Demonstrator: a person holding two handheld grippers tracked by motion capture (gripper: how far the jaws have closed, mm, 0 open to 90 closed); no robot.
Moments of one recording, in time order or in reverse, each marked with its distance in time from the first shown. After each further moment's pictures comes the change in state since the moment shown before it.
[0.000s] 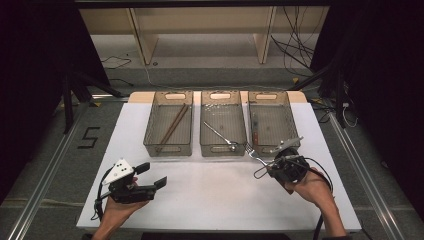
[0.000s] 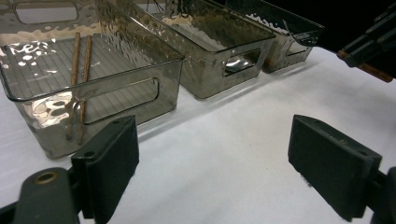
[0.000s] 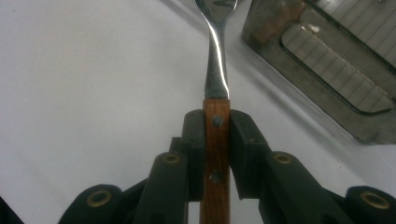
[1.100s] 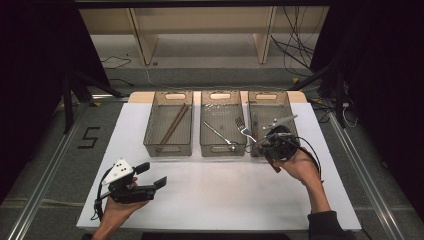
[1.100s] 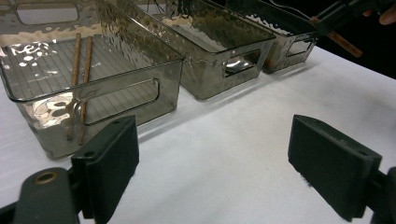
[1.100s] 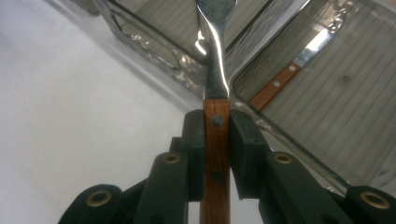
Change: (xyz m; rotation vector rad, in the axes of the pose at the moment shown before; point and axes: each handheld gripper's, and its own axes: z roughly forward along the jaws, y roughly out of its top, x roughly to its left) left arm 0.001 0.000 0.000 -0.004 0.000 0.002; right arm -0.016 0.053 0.000 -0.109 -0.001 0.040
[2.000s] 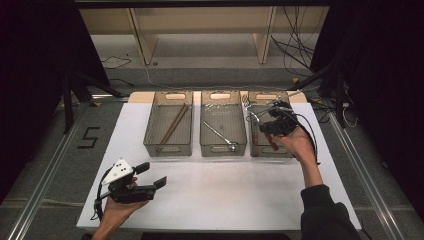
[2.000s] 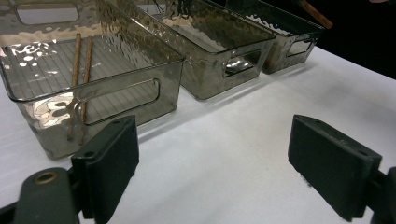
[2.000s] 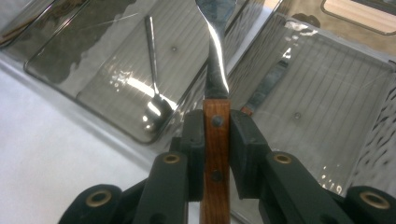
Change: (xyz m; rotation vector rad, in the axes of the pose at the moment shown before) left arm 0.000 0.000 0.000 0.002 -0.001 0.003; right arm -0.041 0.046 0.006 -0.048 -0.040 0.140
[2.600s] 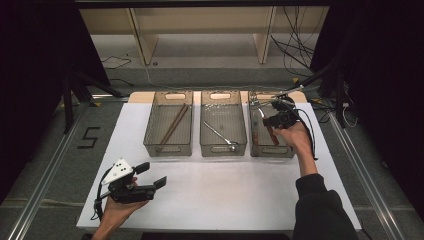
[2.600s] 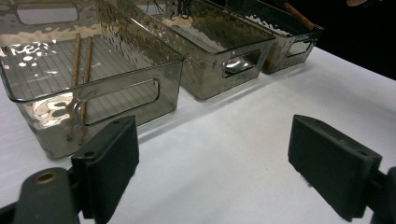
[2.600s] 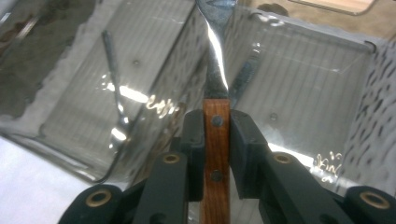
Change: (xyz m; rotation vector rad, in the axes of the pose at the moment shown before) left arm 0.000 0.000 0.000 -0.002 -0.002 -0.003; right arm -0.028 0.009 0.021 0.025 -0.045 0.152
